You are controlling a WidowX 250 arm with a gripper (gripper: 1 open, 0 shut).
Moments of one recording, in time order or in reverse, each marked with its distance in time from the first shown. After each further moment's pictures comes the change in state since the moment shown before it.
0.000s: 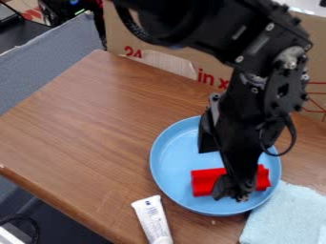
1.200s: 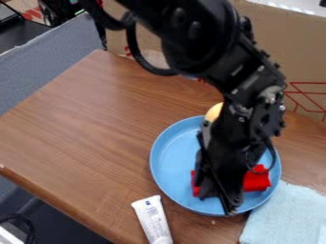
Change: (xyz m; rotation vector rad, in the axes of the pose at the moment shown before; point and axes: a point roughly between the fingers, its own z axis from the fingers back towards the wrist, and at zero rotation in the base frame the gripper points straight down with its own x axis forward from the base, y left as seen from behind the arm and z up) arm -0.004 -0.002 -0.036 -0.045 0.055 0.025
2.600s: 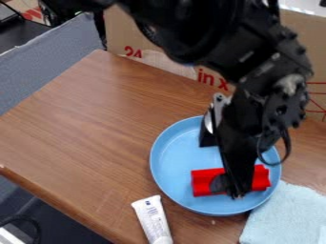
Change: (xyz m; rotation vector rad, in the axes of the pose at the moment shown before) arm 0.011 0.000 0.017 0.142 -0.036 -0.090
